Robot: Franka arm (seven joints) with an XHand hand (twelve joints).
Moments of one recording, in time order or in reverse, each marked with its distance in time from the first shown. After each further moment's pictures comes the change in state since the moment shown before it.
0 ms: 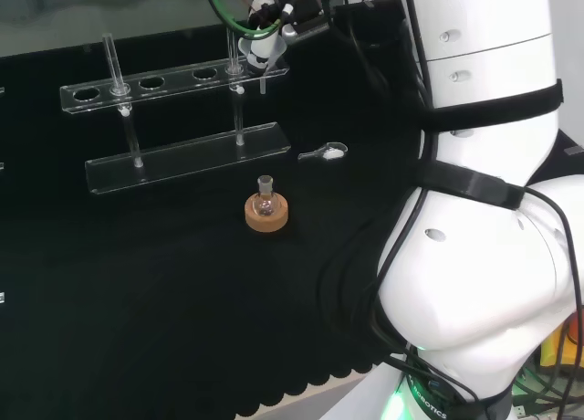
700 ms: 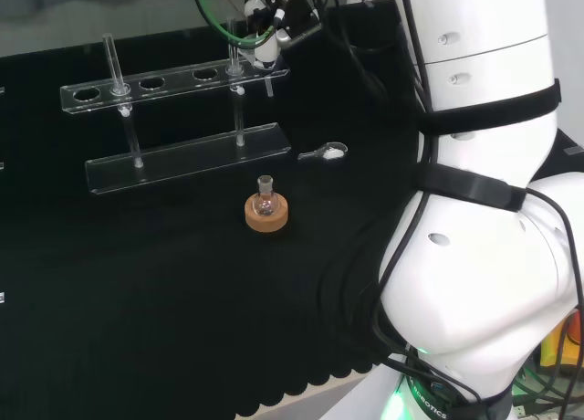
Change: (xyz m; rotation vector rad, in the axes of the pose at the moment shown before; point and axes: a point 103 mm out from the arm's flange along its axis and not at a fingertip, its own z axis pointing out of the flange) arm 0.006 -0.001 -0.003 -0.044 -0.121 0.048
